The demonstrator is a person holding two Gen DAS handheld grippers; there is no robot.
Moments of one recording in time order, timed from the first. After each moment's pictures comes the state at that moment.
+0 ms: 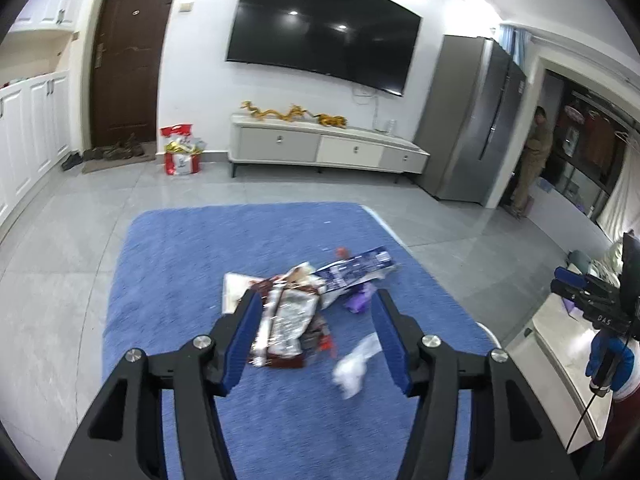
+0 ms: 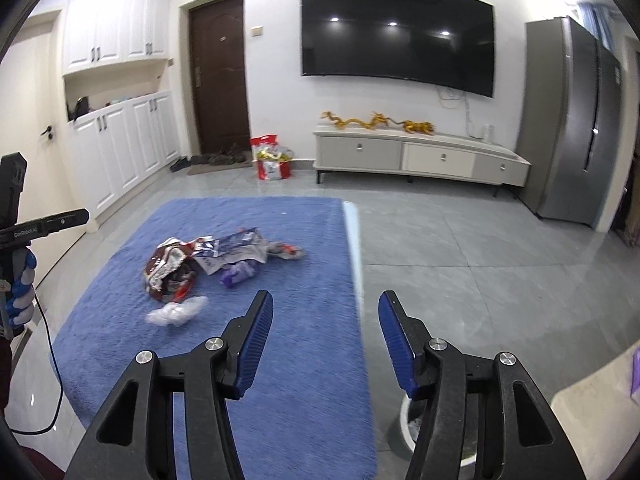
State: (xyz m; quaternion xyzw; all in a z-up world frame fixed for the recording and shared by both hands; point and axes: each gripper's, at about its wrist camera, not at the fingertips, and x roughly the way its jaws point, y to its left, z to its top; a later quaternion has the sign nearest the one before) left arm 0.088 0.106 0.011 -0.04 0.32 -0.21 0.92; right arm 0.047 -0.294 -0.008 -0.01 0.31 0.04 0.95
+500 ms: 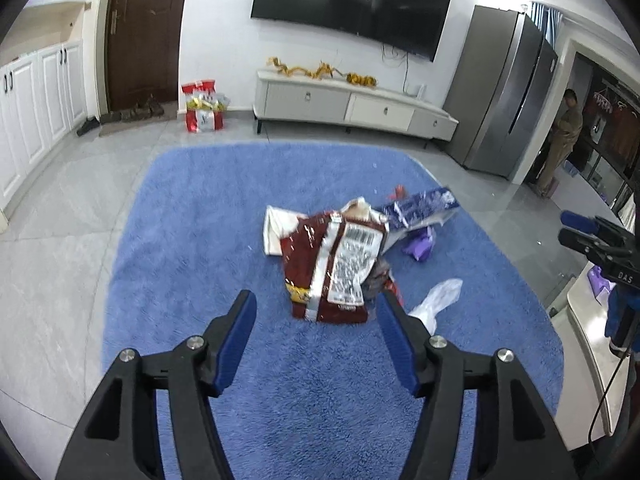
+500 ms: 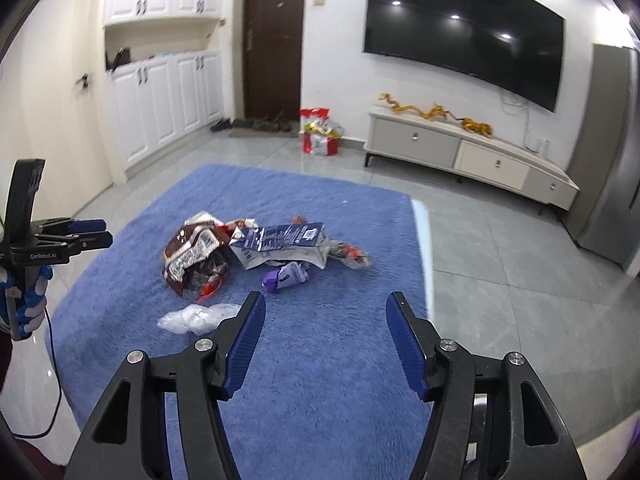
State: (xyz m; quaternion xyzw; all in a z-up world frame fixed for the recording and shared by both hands) left arm 0.120 0.123 -0.074 -0.03 0.39 -0.17 0.90; right arm 0.127 -0.219 -0.042 -0.08 0.35 0.12 0.93
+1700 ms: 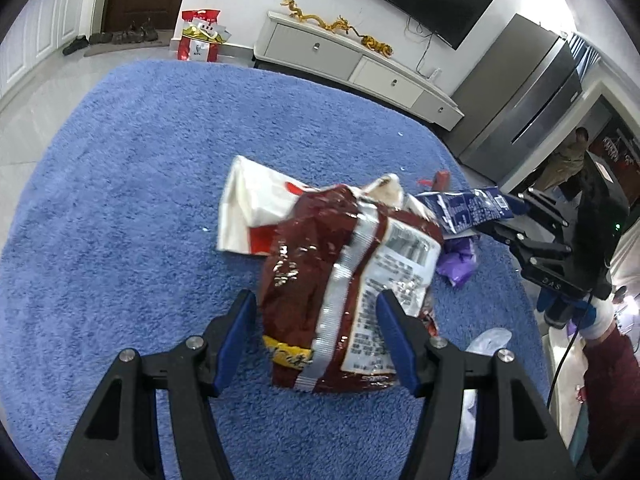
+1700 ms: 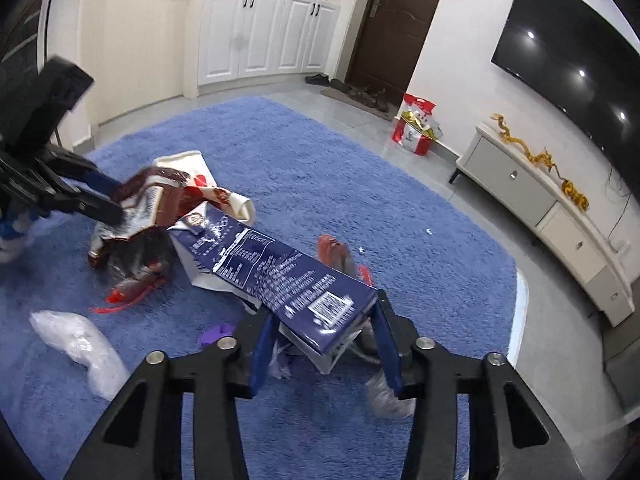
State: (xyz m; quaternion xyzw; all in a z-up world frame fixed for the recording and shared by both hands) left arm 0.223 0.107 -0.157 -0.13 0.47 -0.20 0.85; right arm 0.286 -0.169 -0.127 -0.23 0.36 0.28 0.86
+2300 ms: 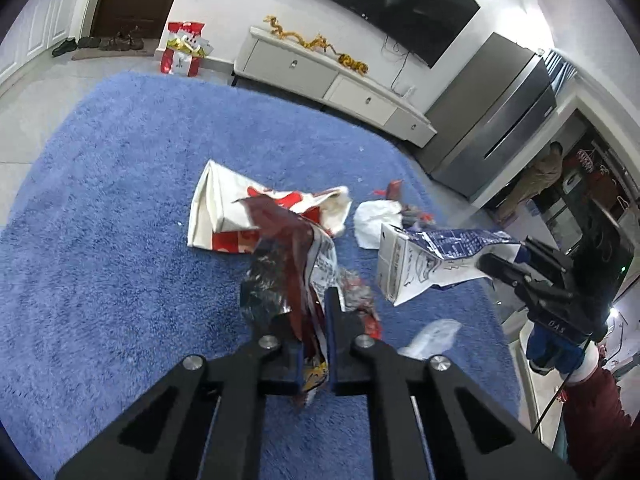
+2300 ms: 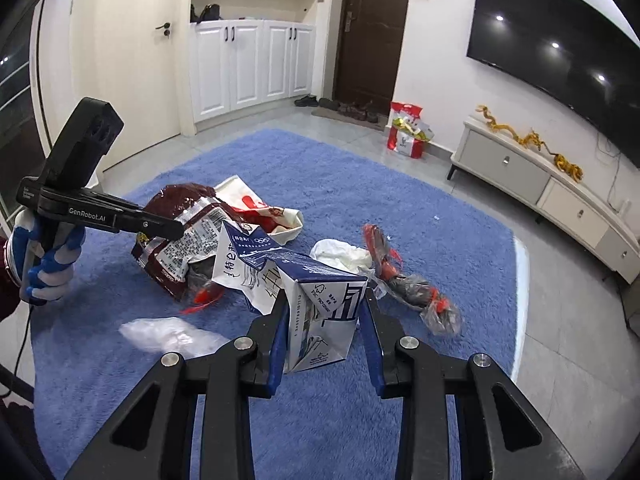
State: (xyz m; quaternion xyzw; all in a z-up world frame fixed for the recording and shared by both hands) left arm 0.188 0.116 -0.133 -0.17 0.43 -0.24 0.85; right arm 0.213 -0.175 -0.098 -0.15 0.34 0.27 0.89
